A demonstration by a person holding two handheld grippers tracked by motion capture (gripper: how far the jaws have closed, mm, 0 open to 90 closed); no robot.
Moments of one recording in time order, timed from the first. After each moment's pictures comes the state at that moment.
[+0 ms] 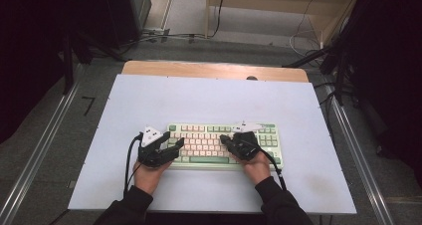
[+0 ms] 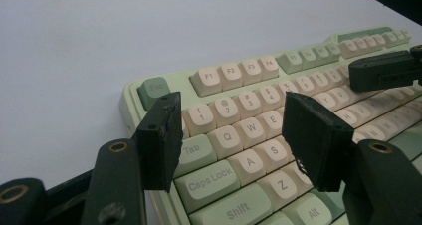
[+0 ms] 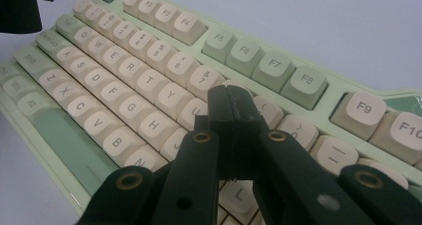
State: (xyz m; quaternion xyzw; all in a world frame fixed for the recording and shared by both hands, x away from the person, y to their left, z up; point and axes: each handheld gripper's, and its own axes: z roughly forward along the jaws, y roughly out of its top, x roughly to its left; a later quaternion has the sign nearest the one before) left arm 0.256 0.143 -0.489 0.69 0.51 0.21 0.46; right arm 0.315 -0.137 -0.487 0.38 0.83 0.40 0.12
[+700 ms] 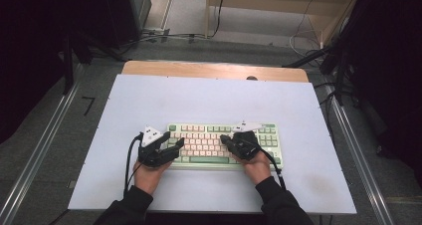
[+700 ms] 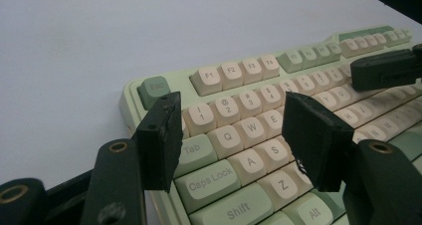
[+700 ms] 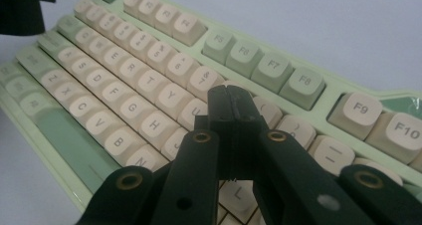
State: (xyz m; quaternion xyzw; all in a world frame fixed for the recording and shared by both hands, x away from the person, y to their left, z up) left arm 0.257 0.142 -0.490 0.69 0.51 0.21 0.46; right arm 0.315 -0.138 -0.484 0.38 0.83 0.40 0.12
